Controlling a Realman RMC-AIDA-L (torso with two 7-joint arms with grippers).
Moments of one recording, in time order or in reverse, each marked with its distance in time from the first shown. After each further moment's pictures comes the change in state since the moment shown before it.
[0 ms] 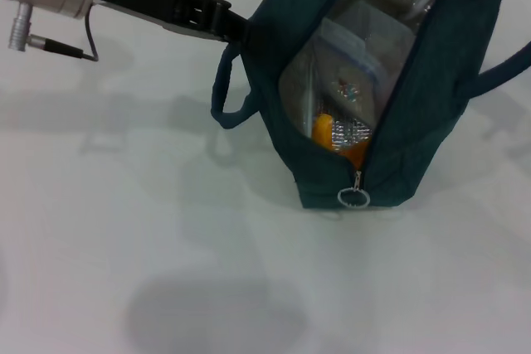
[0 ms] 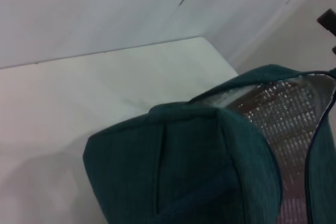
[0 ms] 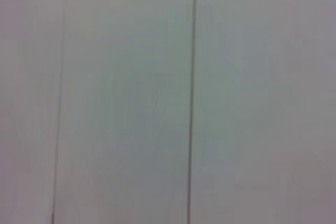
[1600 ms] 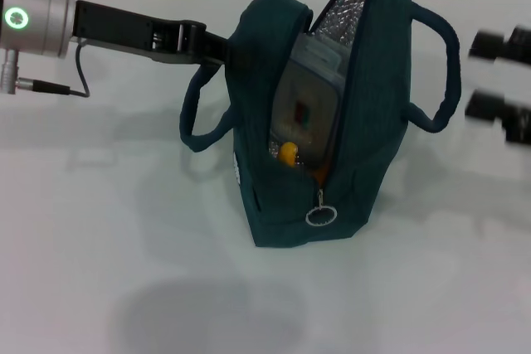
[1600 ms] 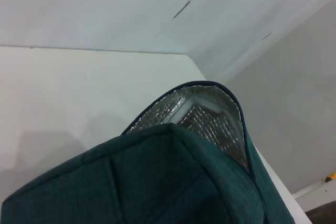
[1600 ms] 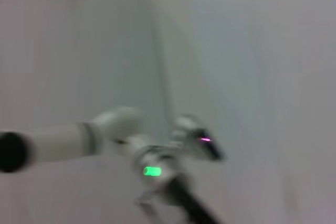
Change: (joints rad) left arm 0.068 0.034 -0.024 -0.194 -0.127 -0.036 0.106; right arm 0.122 -0.001 0.166 0.259 -0.202 -0.711 0.040
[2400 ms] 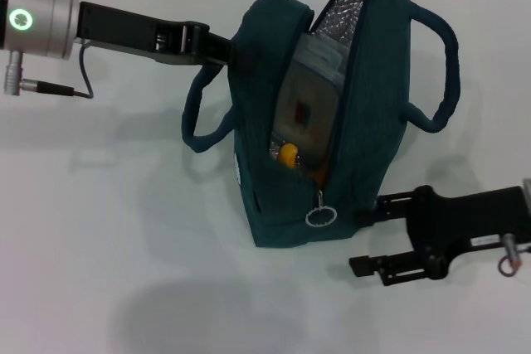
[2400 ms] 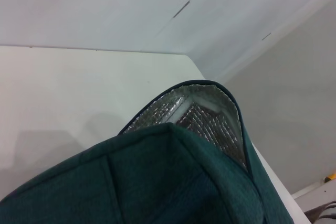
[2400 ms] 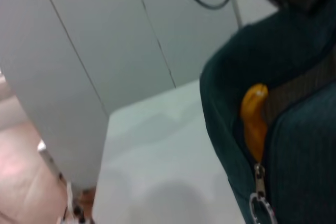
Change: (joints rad) left arm -0.001 -0.006 0.000 -0.002 0.002 -0.003 0.001; right arm 0.205 0.010 -0.272 0.346 -0.371 0.262 -0.062
